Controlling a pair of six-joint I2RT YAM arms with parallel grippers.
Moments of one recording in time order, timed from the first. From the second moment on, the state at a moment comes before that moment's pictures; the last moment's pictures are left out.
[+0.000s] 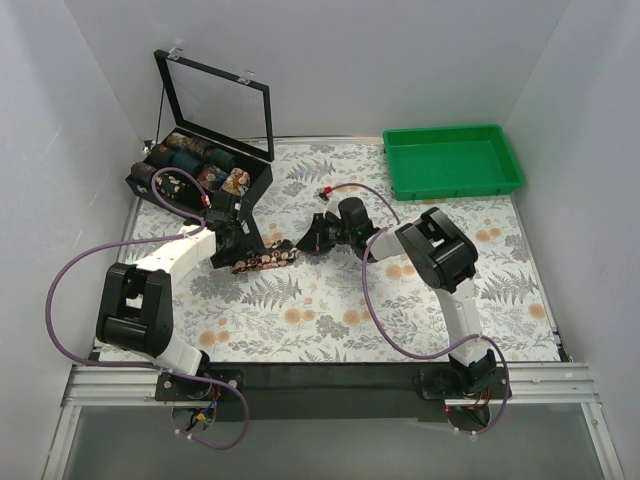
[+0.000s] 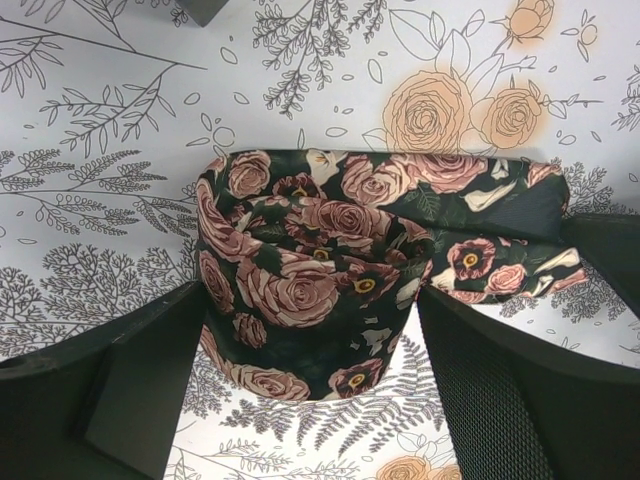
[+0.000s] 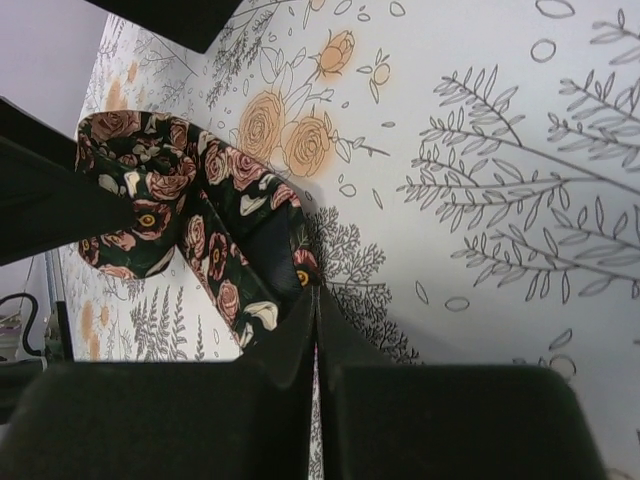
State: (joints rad) left arm -0.25 1.53 0.94 -0.49 -0.09 -0.59; right arm 0.64 2.21 1.17 0.60 -0.58 0.61
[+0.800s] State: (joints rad) left arm -0.30 1.54 0.98 -0.53 -0.13 -0.56; right arm 0.58 2.02 0.92 0.57 -0.57 0.59
